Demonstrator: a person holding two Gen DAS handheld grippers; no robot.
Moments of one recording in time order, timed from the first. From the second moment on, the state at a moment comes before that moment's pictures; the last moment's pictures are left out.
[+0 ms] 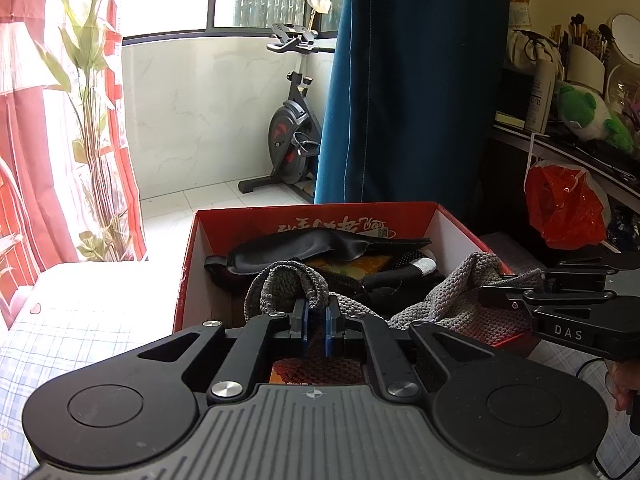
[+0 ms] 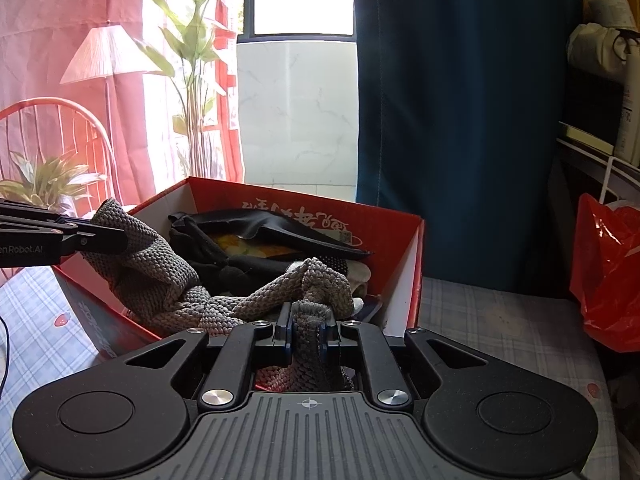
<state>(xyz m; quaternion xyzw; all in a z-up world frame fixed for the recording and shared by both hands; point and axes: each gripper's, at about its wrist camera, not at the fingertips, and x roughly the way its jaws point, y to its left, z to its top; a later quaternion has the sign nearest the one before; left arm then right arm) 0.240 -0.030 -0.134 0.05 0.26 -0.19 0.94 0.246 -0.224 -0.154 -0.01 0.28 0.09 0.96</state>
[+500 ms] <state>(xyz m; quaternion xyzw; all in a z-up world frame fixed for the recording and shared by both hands) 0.248 -0.033 -0.135 0.05 0.27 -0.18 0.94 0.259 -0.227 -0.159 0.01 0.30 0.08 0.95</state>
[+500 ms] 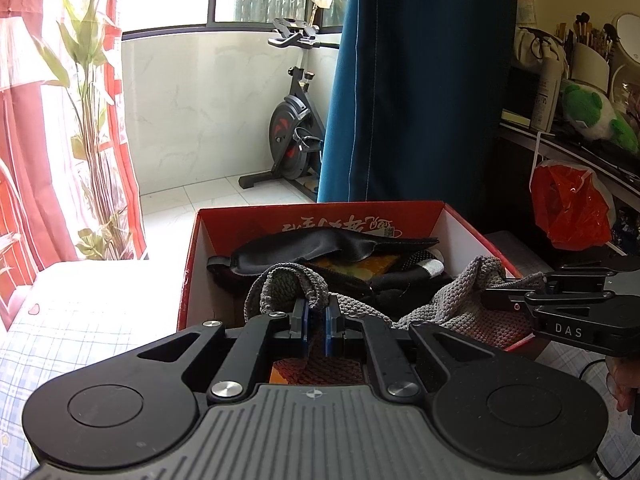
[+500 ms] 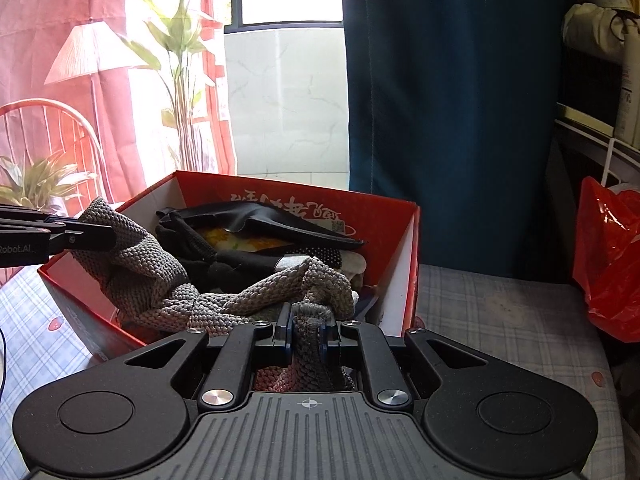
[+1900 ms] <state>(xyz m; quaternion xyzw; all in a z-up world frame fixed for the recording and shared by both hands) 0.292 -0.064 -0.159 0.14 0.34 -0.19 0.91 0.309 -0.209 -0.176 0.00 0.37 0.10 0.92</state>
